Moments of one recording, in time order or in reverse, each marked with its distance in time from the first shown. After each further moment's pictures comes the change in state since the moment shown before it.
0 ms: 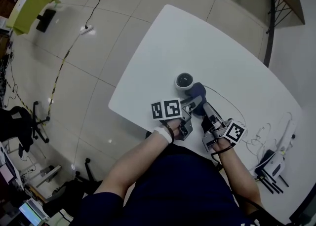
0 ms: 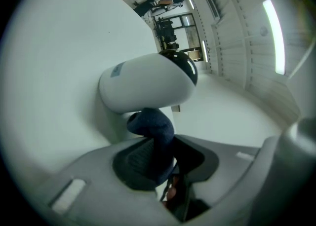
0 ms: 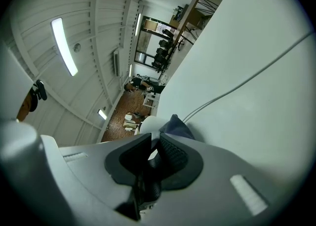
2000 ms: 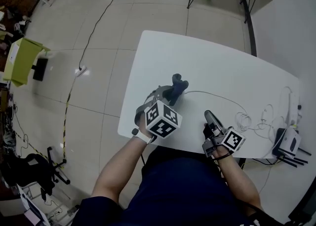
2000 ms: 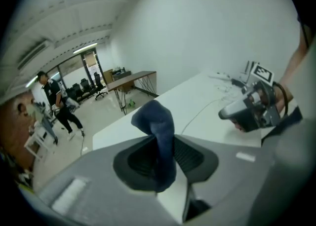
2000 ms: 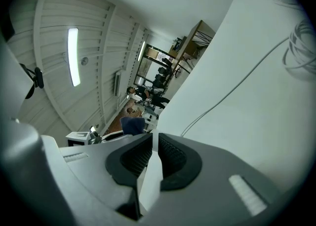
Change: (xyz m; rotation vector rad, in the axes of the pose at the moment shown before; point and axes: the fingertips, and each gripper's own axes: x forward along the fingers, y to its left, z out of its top) left arm -0.057 -0.070 0.069 1.650 0.392 0.401; right arm -0.040 0.023 -0.001 -0.050 -0.323 -0.047
